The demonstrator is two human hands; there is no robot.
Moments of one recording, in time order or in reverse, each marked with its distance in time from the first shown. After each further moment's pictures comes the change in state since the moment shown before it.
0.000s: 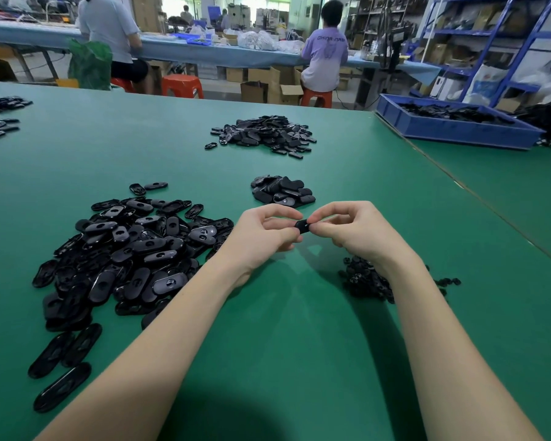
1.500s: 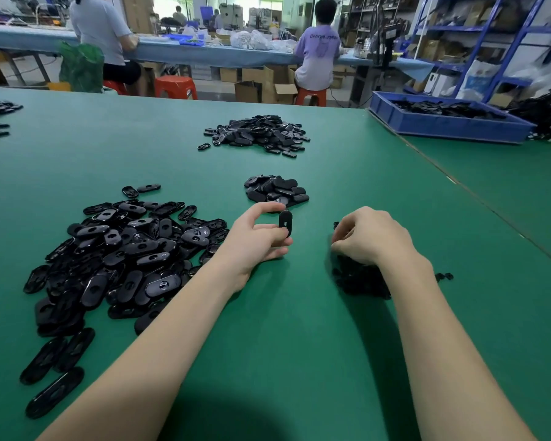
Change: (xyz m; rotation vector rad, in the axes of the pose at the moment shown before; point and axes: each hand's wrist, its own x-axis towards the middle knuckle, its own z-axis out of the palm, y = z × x) left_hand 0.001 -0.004 0.006 -0.130 0.075 -0.130; right_hand -0.004 0.002 -0.016 -0.770 0.093 0.211
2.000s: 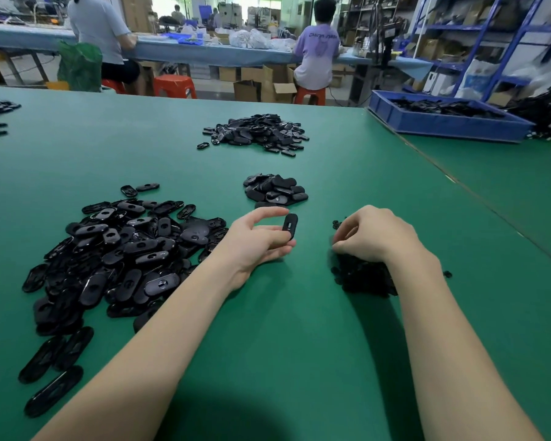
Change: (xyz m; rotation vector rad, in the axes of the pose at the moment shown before) left_hand -0.002 0.002 0.000 -0.068 -0.035 -0.059; right_hand 0.000 0.006 -0.006 -0.036 -0.026 0.003
